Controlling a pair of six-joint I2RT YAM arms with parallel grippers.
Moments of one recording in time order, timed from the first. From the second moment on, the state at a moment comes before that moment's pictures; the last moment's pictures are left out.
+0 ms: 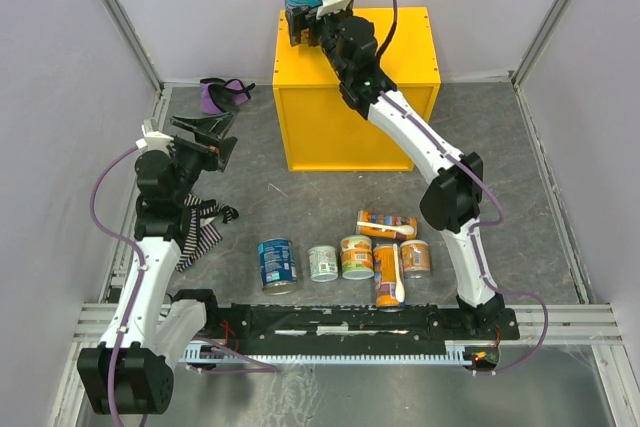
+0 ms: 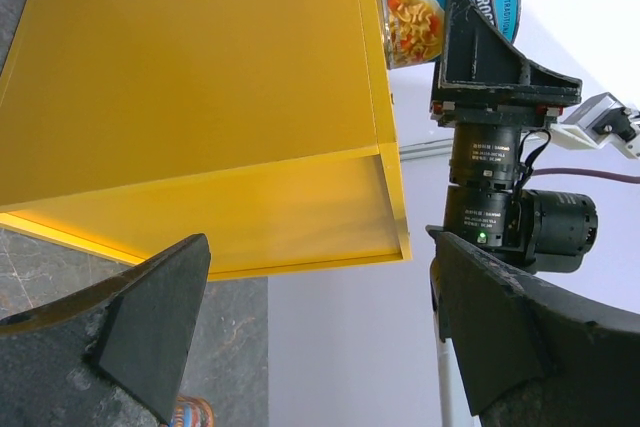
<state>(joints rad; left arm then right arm) 0.01 0.86 0.69 0.19 0.32 -1.31 0.61 2.26 2.35 0.21 0.16 -0.09</state>
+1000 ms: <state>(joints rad) 0.02 0.83 0.69 0.18 0.29 -1.31 0.61 2.01 2.00 0.05 0.18 -0.01</state>
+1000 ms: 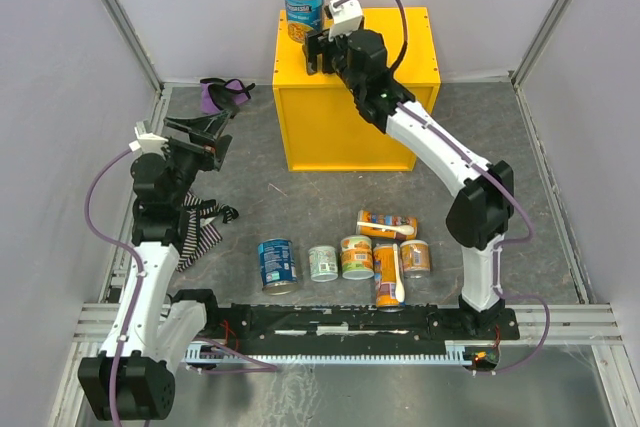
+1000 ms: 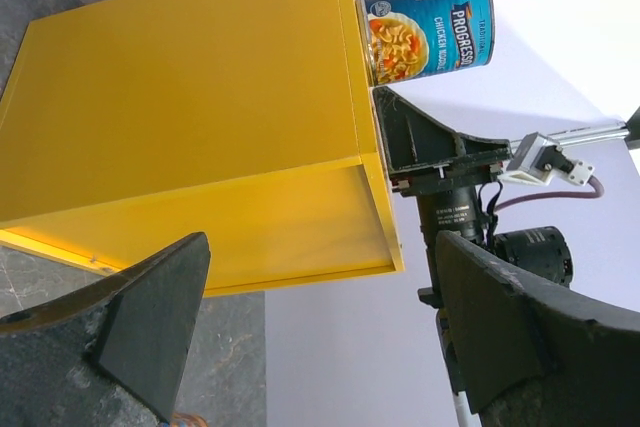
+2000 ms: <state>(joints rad) 0.02 0.70 0.73 -0.45 0.21 -1.08 1.20 1.39 1.64 -0.54 0.51 0.29</state>
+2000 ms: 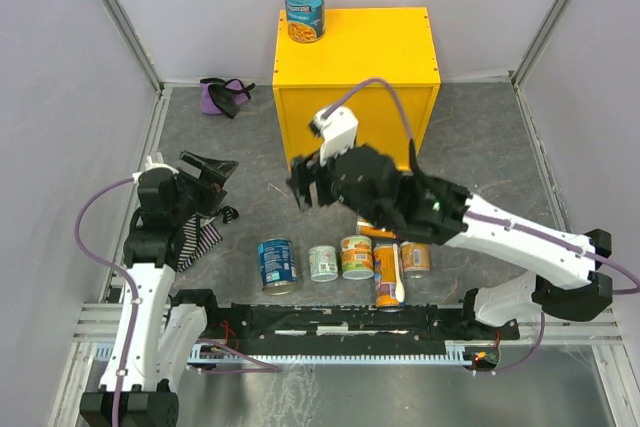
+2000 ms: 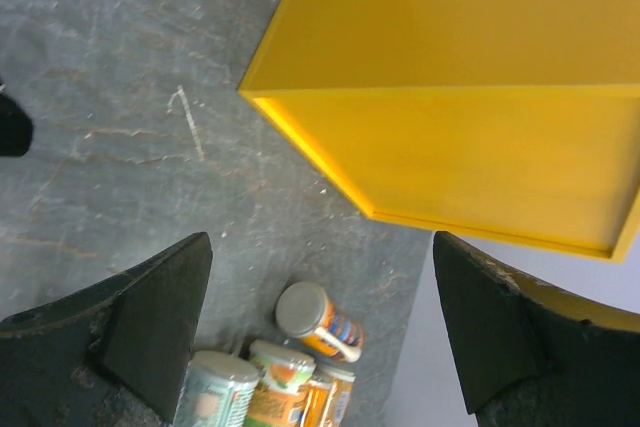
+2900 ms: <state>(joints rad) 0.02 0.45 0.61 -0.69 0.13 -1.02 1.32 1.77 1.59 -0.80 0.28 0.99</state>
